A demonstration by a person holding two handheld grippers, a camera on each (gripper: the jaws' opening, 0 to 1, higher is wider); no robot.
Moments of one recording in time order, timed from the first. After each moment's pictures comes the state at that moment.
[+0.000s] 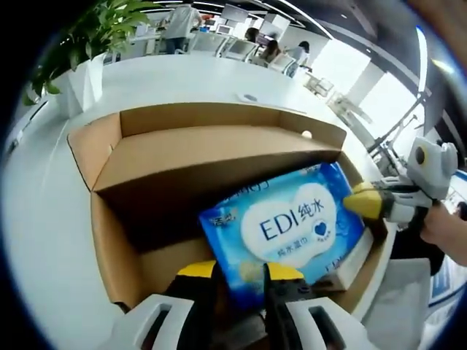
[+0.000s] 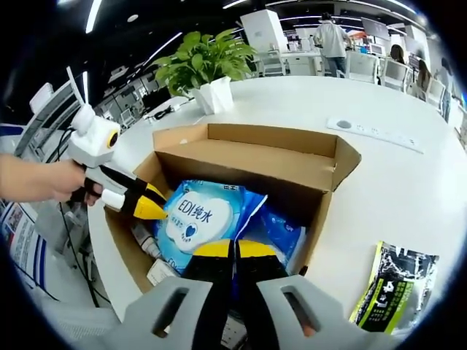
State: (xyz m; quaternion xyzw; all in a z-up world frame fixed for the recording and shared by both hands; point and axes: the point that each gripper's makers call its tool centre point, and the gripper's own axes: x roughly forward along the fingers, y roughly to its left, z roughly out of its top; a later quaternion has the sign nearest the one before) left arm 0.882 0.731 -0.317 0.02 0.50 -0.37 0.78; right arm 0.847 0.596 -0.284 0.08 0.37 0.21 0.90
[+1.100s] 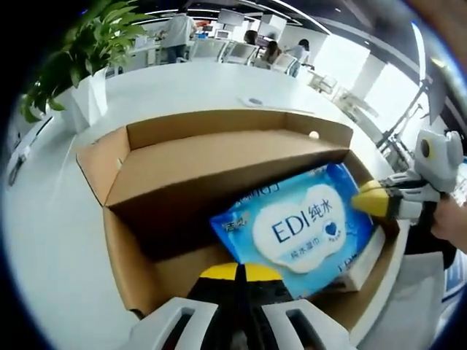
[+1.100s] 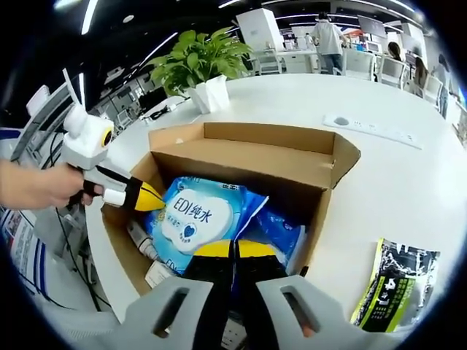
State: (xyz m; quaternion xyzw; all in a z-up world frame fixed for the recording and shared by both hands) left arm 0.888 0.735 -0.310 0.06 0.48 -0.36 0.80; right arm 0.845 0.599 -0.284 0.08 0.38 0.20 0.90
